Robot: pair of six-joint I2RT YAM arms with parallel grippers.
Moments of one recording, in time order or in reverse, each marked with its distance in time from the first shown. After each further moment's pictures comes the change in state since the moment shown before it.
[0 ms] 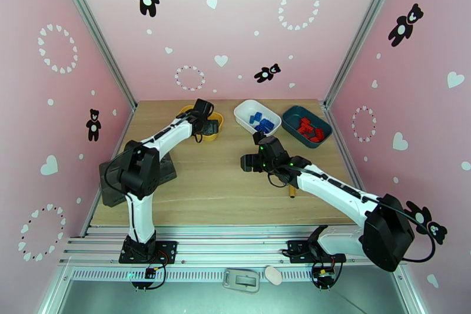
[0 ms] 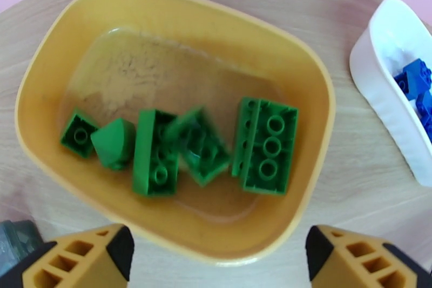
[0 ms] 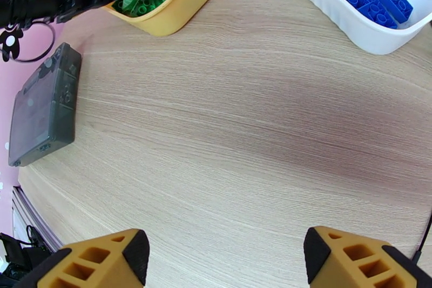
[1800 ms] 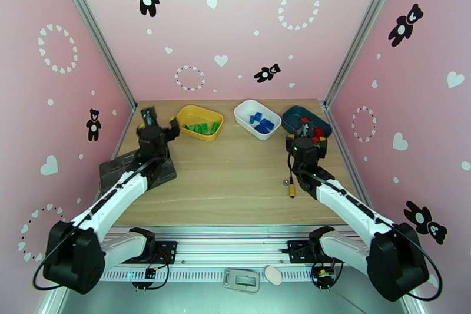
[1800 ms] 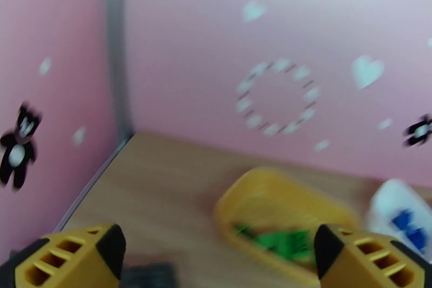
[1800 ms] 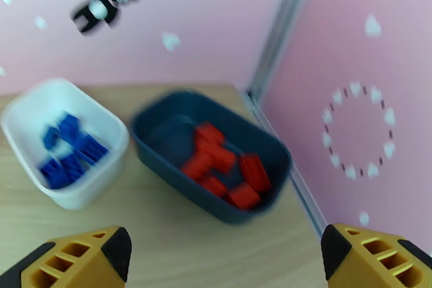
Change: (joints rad) left arm 0.211 -0.760 -0.899 0.806 -0.322 0.195; right arm -0.347 -0.171 -0.333 0.550 0.708 -0.485
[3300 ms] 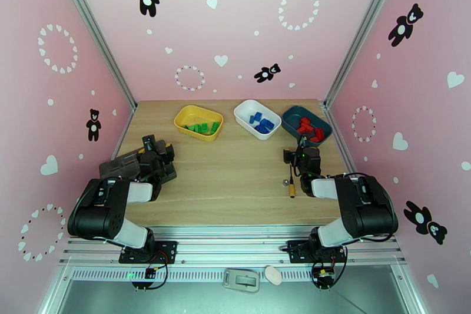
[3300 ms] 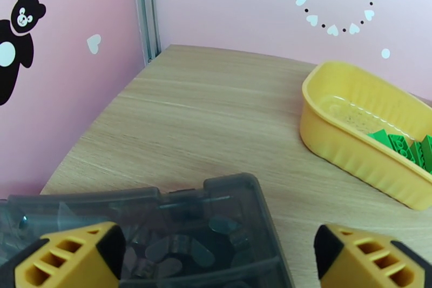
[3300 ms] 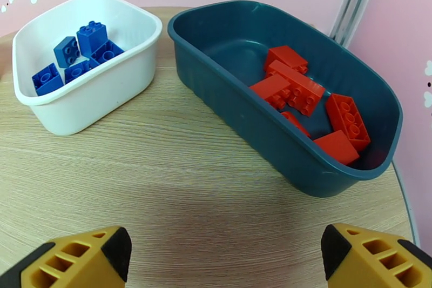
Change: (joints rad) left arm 0.162 0.325 -0.317 0.632 0.216 0.098; right arm -0.246 0.382 -0.161 0.525 -0.565 -0.056
